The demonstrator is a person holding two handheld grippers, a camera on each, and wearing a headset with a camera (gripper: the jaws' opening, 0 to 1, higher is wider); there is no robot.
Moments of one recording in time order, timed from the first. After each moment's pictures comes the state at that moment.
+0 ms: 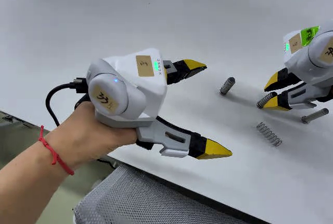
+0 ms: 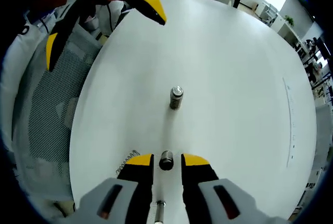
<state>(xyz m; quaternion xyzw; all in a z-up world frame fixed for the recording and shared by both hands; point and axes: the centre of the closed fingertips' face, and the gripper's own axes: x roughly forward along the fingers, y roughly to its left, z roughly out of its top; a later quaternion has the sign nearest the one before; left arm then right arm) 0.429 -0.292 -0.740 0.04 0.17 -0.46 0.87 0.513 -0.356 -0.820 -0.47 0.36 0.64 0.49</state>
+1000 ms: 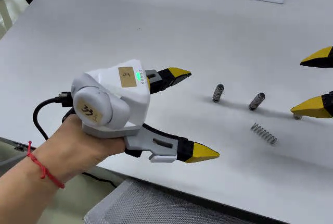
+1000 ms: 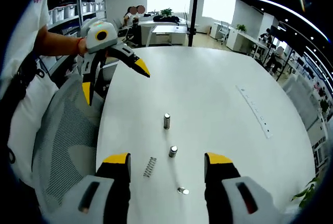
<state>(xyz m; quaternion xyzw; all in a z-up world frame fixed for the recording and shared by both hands) 0.420 -0.289 -0.723 0.09 0.18 -0.46 0.86 0.499 -0.407 -0.711 -0.29 0.28 0.61 0.68</state>
